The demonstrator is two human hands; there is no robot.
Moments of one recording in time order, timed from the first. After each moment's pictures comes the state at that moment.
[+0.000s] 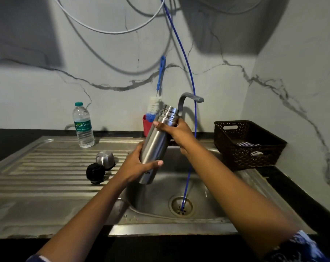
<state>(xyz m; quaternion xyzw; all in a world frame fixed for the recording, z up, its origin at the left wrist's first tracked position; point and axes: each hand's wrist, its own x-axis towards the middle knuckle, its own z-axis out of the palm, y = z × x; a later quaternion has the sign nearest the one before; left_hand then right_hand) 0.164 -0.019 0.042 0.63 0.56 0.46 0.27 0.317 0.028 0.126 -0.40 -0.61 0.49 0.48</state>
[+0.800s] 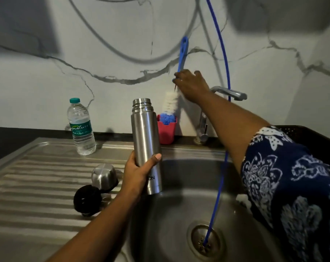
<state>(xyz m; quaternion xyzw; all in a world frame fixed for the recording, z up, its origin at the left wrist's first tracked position) 0.140 0.068 0.008 0.38 0.50 0.69 0.35 0.263 0.288 0.186 -0.40 -0.82 -0.39 0.13</state>
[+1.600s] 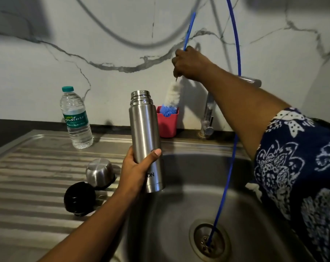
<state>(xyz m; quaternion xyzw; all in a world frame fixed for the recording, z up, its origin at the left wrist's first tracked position) 0.136 0.075 -0.004 0.39 0.49 0.69 0.36 0.247 0.290 0.219 -0.26 -0.79 -0.55 -0.04</state>
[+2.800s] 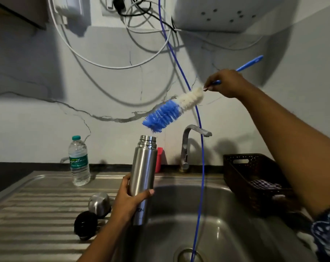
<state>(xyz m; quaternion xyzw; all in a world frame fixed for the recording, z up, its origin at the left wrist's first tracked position) 0.146 0.030 0.031 0.47 0.52 0.64 0.32 0.405 0.149 0.336 -0.49 -0.80 -0.16 0.32</state>
